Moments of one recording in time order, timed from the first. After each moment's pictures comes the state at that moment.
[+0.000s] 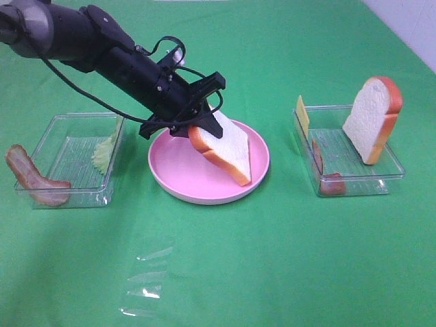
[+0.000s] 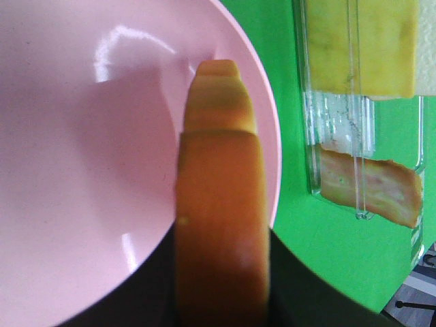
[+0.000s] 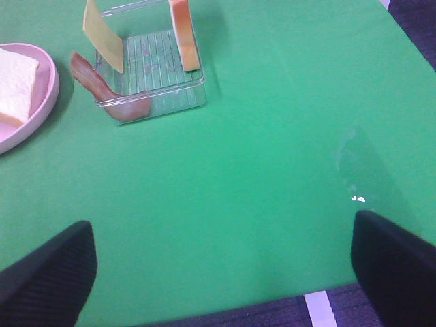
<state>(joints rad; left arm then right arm) -0.39 2.29 -1.70 -0.89 0.81 0.18 -0.05 0.00 -0.46 -0.04 1.11 0.14</state>
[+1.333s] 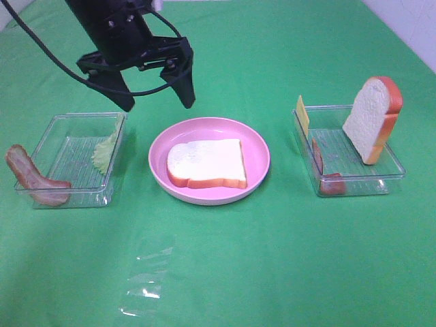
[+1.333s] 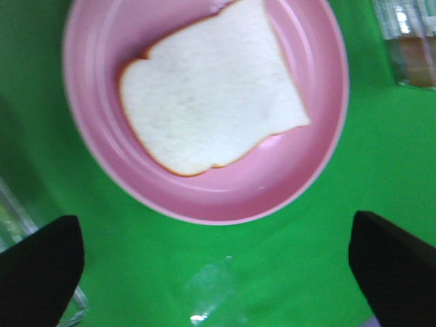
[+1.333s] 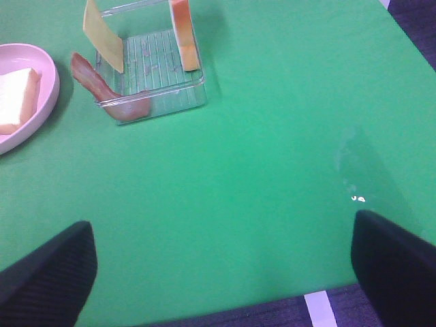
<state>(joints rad) -0.39 2.11 -1.88 -0.34 1.20 0.00 -0.05 0.00 -0.46 -0.04 1.11 0.14</state>
